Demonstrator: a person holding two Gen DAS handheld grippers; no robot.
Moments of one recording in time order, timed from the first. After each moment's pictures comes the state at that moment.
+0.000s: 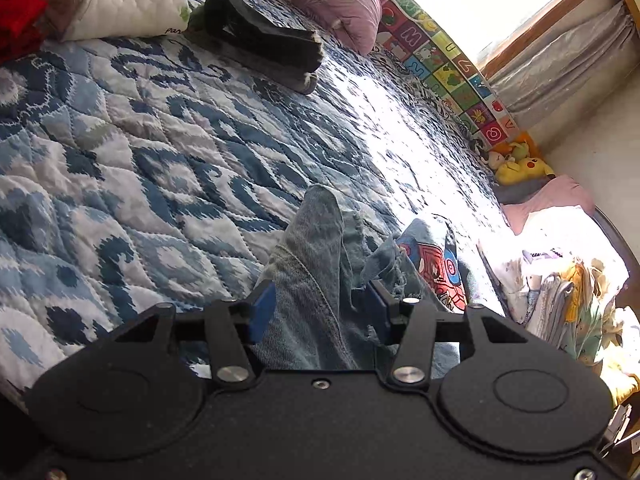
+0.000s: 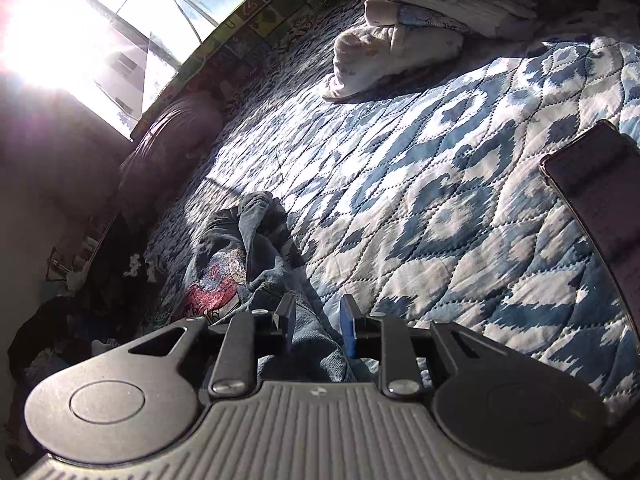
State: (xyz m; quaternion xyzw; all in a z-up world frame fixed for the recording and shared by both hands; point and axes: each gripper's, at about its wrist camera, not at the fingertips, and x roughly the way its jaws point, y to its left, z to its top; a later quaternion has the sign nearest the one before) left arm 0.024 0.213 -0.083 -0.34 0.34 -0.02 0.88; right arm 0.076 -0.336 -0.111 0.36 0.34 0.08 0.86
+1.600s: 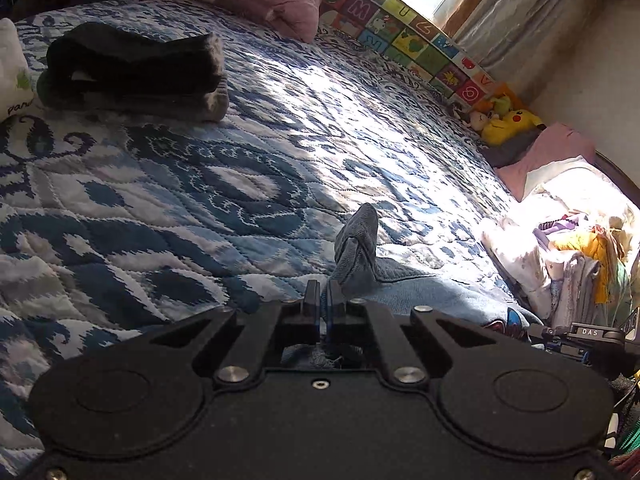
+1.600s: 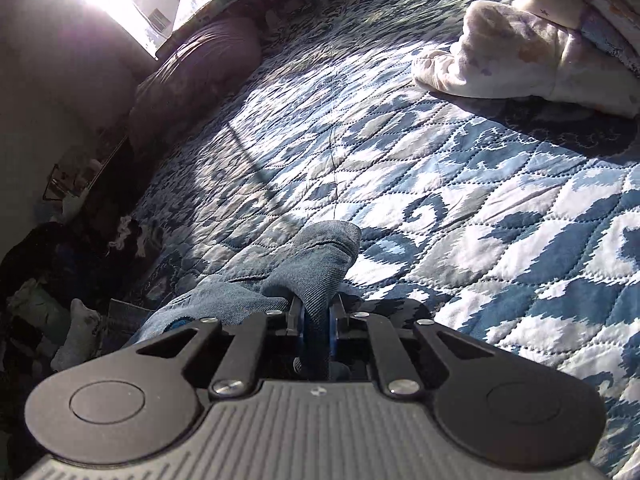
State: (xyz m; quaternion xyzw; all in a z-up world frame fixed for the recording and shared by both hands) left arm 0.178 0.180 -0.093 -0.24 0.37 -0.04 0.89; right arm 0.264 -0.301 -0.108 0.26 0.42 0.15 0.85
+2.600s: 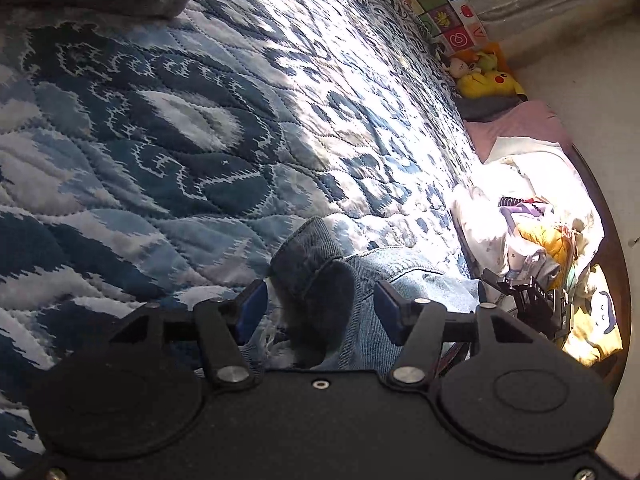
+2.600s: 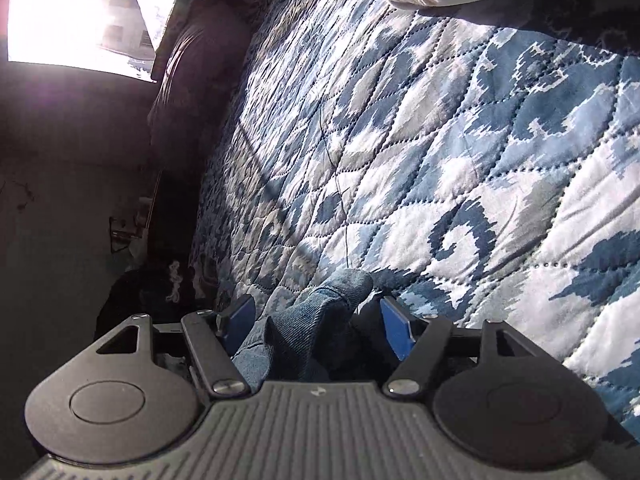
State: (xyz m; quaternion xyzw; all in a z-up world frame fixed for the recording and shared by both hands) left arm 0.282 0.186 -0.125 -0.33 0.46 -0.16 0.80; right arm 0.371 -0.317 -0.167 0.44 0.47 0.23 0.72
